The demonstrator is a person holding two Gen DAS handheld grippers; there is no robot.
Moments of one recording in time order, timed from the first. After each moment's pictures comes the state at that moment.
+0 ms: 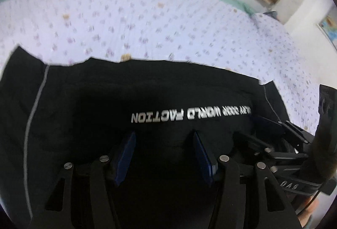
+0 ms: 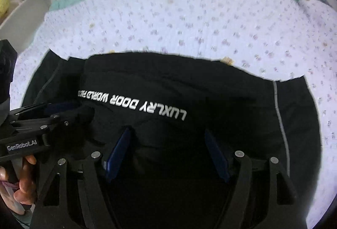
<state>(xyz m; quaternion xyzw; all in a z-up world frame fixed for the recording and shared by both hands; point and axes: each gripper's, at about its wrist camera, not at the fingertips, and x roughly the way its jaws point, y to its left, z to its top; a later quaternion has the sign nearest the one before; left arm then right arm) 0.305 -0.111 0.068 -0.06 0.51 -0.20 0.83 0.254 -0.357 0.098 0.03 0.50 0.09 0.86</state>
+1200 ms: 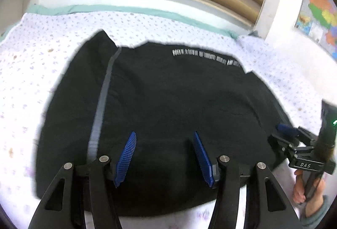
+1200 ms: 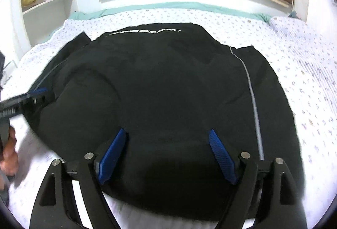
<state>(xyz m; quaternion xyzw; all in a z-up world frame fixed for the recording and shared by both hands) 0.135 -0.019 0.078 -0.06 0.37 -0.19 0.91 0.056 -0.358 0.085 0.00 0.39 0.08 0.92</state>
